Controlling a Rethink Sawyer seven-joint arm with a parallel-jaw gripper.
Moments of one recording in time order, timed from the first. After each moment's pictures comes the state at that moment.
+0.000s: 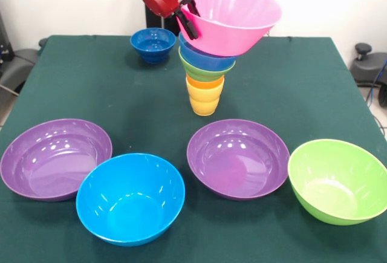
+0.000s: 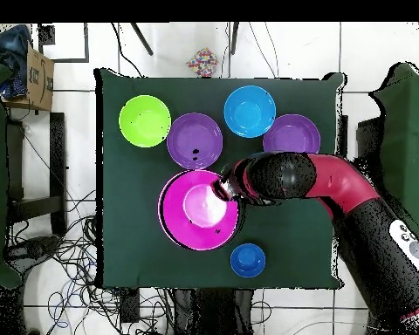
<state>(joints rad) -0.99 -0.66 0.89 1.82 -0.33 0.92 1.11</state>
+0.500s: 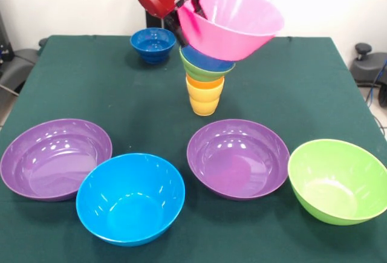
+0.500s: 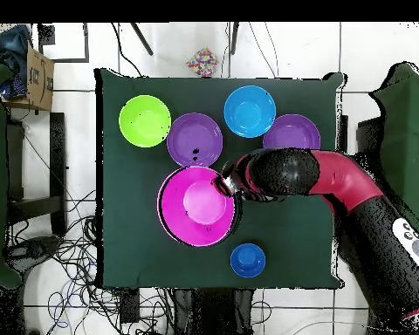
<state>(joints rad) -0.99 -0.66 0.89 1.79 -0.33 0.92 1.11</state>
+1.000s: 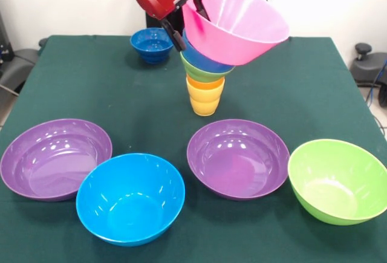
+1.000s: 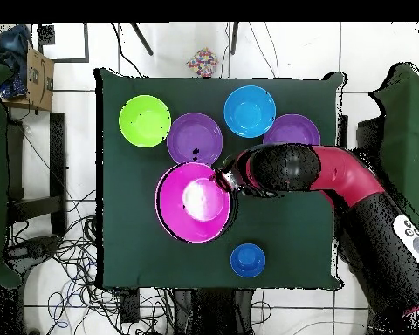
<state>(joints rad) -0.98 -0.66 0.89 1.77 -0.33 0.92 1.11</state>
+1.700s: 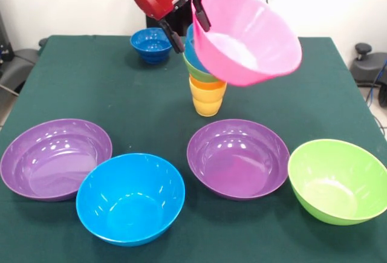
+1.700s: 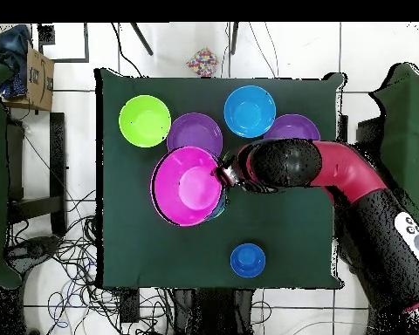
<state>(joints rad) -0.97 -0.66 0.89 1.75 -0.33 0.92 1.11</state>
